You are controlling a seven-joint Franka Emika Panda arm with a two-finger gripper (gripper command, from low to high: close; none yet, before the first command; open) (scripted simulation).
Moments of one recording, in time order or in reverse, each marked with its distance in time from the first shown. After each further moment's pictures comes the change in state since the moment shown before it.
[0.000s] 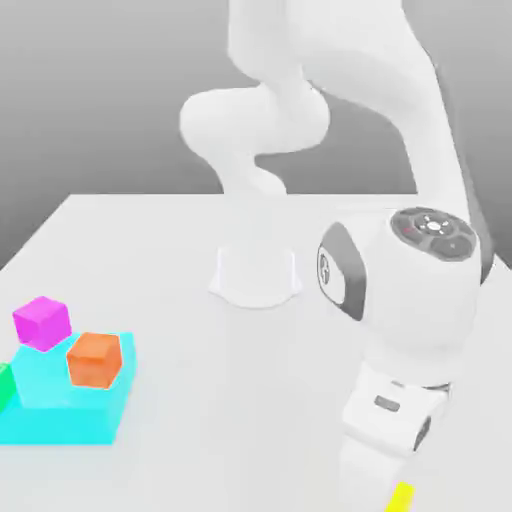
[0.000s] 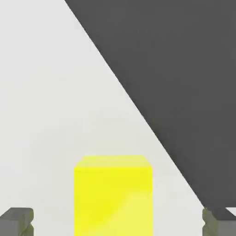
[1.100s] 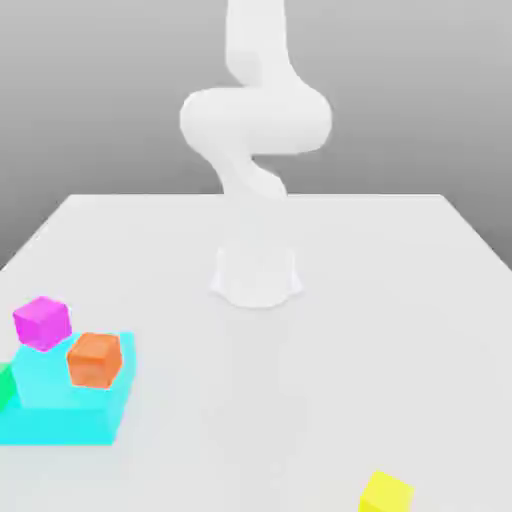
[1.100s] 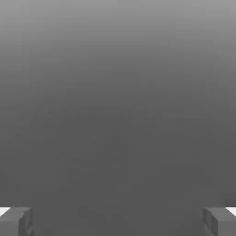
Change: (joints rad) arm -0.224 -1.202 -0.029 -0.015 0.030 -0.451 0.640
